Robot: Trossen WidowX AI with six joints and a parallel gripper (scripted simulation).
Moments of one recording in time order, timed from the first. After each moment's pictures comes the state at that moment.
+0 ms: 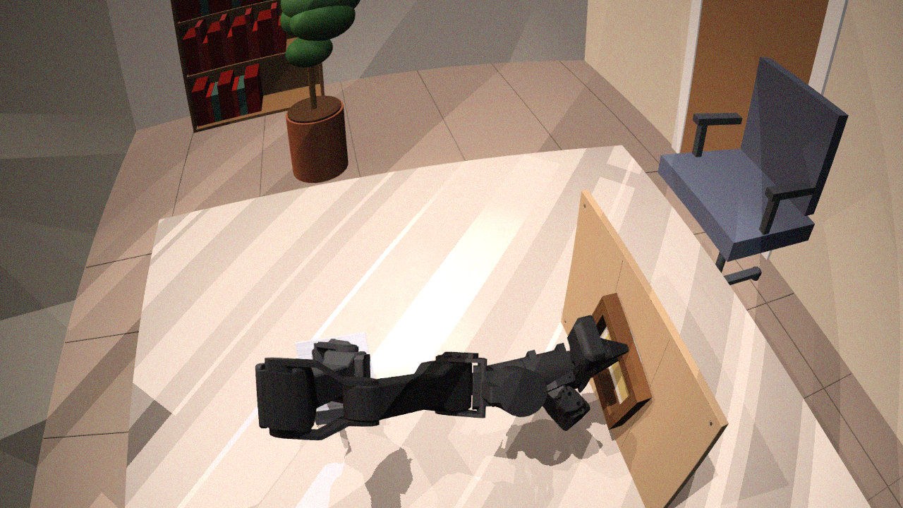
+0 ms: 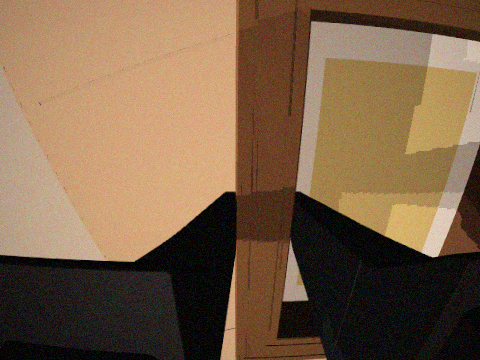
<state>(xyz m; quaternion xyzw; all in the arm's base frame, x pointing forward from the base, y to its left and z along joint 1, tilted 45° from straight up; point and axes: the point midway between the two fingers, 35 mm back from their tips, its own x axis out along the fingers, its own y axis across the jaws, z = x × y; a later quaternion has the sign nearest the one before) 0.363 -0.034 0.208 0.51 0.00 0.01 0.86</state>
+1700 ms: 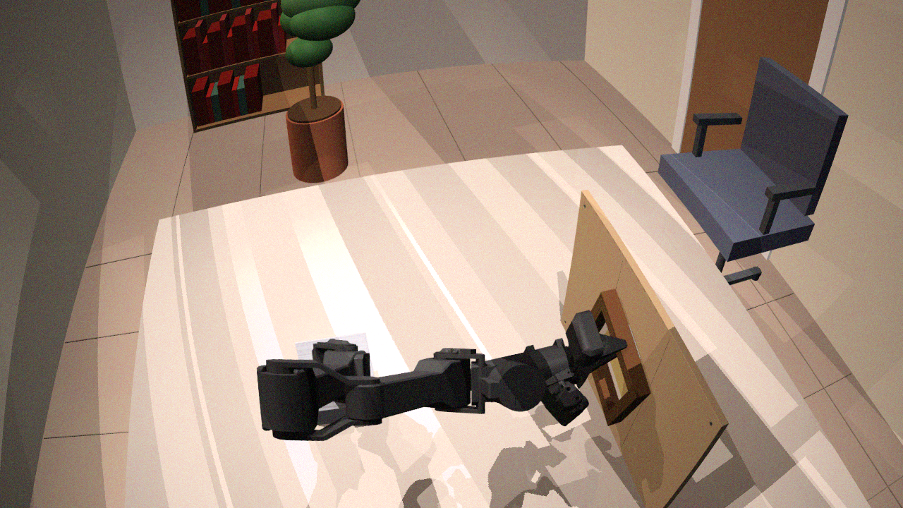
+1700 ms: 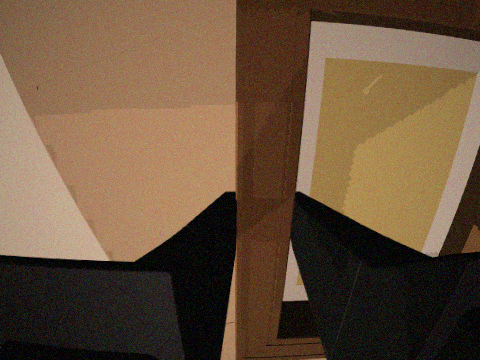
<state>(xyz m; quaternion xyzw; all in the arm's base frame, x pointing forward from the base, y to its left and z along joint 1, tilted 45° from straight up) 0.363 -0.028 0.204 0.51 0.00 0.01 0.86</state>
